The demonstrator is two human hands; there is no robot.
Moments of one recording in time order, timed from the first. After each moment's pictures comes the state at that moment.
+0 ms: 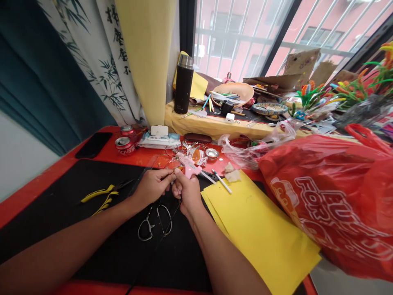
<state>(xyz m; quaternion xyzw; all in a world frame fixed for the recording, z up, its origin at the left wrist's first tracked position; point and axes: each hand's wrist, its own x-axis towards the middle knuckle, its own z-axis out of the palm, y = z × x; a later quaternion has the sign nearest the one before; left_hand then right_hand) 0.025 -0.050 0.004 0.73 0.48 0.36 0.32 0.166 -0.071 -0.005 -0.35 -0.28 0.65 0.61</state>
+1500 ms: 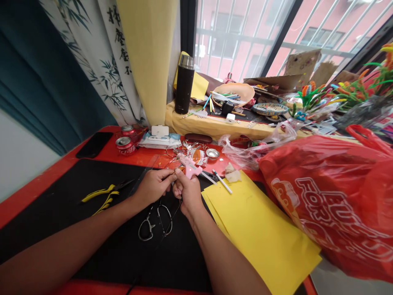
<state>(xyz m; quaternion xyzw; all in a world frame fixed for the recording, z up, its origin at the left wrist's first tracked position) 0.025 -0.048 -0.001 0.74 0.47 0.36 0.32 0.165 -0.071 -0.004 -0.37 -0.27 0.65 0.61</state>
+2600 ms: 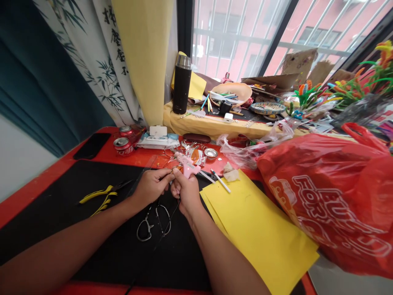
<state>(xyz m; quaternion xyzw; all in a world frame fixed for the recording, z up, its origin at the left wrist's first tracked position) 0.026 -0.049 0.002 0.73 0.47 0.38 0.31 0.166 -0.071 -0.007 -0.35 -0.28 0.65 0.62</state>
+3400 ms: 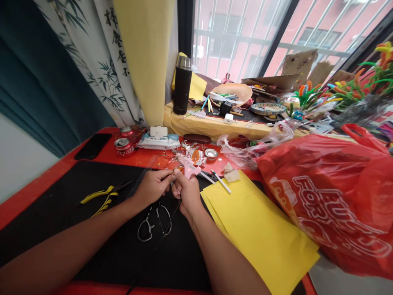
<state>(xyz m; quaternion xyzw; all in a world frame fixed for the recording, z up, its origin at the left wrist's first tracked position) 0.026 -0.047 -0.001 0.73 0.48 0.37 0.32 0.165 -0.070 -0.008 -0.36 -0.28 0.64 0.61</state>
